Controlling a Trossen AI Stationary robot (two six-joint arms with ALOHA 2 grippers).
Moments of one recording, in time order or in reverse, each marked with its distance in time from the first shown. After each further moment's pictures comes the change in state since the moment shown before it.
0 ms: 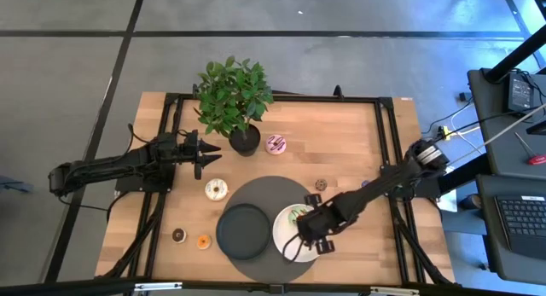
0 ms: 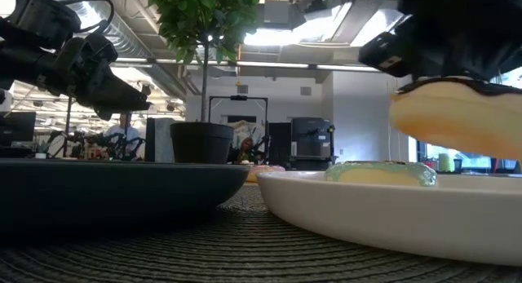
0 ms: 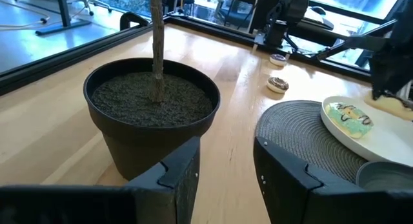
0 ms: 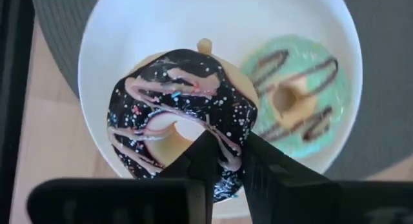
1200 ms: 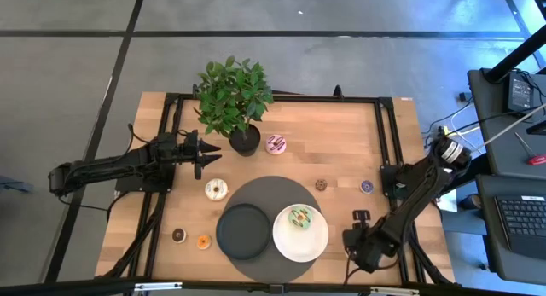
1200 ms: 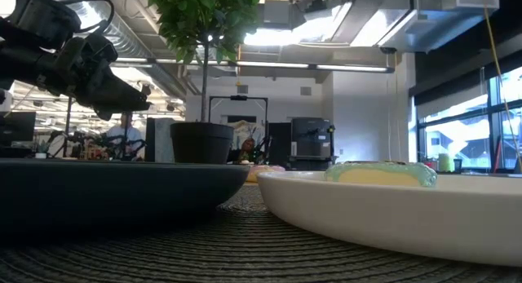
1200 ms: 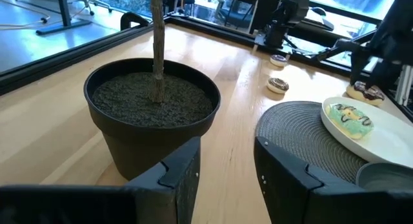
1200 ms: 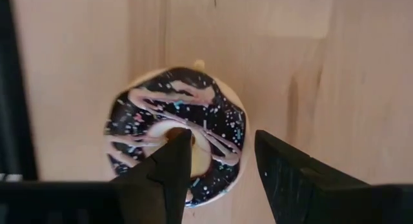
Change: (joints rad) left arm 0.000 0.000 0.000 0.001 0.000 -0.005; right arm 0.401 -0.179 -0.349 -0.016 0.027 0.578
